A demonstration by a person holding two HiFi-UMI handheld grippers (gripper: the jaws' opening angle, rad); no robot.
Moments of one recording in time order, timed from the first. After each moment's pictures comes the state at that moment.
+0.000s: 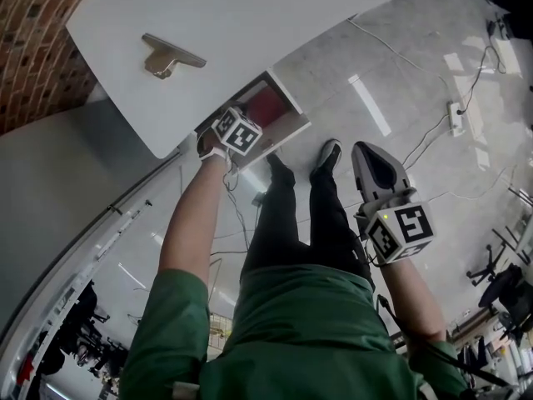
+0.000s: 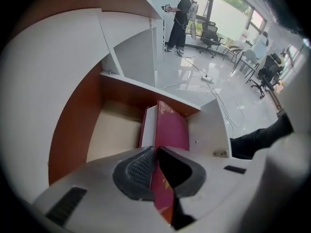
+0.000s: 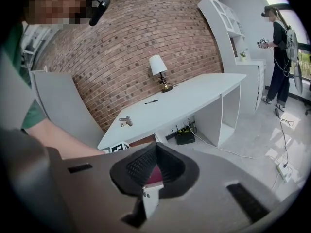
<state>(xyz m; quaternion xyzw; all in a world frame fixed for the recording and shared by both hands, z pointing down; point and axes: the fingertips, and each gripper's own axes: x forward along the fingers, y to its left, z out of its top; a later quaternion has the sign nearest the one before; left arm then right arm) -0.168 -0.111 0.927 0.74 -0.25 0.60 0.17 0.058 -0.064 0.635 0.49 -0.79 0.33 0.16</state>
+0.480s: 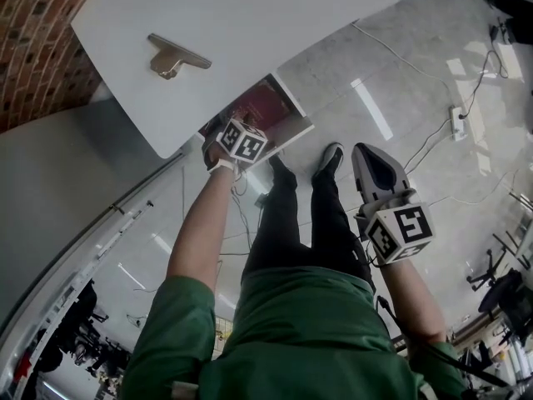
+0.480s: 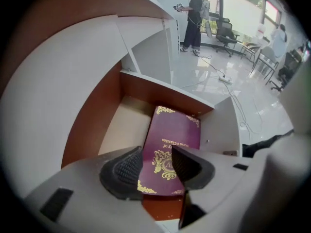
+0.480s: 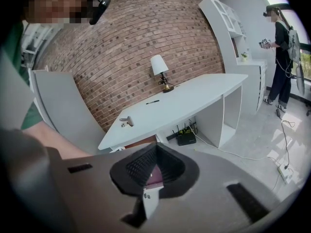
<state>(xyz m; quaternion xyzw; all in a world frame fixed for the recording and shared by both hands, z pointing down) -0.188 -0.112 0.923 0.71 -0.35 0.59 0.15 0.053 -0.066 0.637 0.49 -0.80 0.32 0.16</state>
